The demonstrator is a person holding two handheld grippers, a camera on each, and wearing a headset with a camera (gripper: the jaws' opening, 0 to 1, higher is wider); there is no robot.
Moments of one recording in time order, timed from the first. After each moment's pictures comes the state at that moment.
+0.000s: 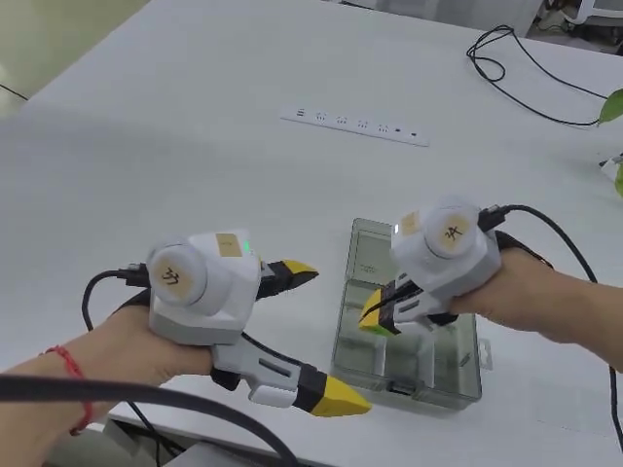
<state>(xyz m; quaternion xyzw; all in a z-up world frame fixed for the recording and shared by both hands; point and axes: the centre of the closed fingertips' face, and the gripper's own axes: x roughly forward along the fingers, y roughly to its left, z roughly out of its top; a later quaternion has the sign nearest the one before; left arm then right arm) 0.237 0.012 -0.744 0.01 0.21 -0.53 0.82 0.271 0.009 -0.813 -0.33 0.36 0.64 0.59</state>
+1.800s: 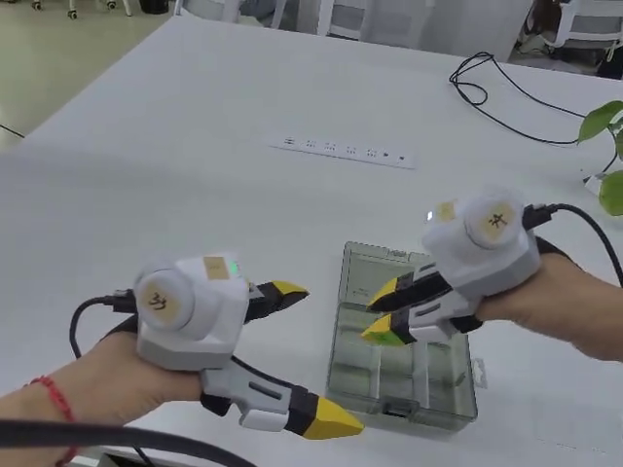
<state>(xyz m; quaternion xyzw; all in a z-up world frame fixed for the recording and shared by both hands) 0.237 0.015 -0.737 0.02 0.21 -0.52 0.83 0.279 -0.006 -0.750 -0.26 0.33 0.62 0.66</state>
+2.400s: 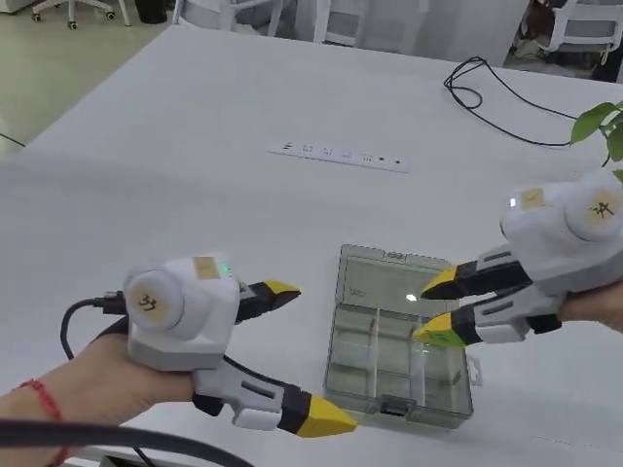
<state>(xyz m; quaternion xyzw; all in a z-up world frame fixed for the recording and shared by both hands) 0.235 0.020 -0.732 0.03 0.21 -0.52 0.83 0.272 -0.060 -0.720 -0.25 0.32 0.60 0.69</state>
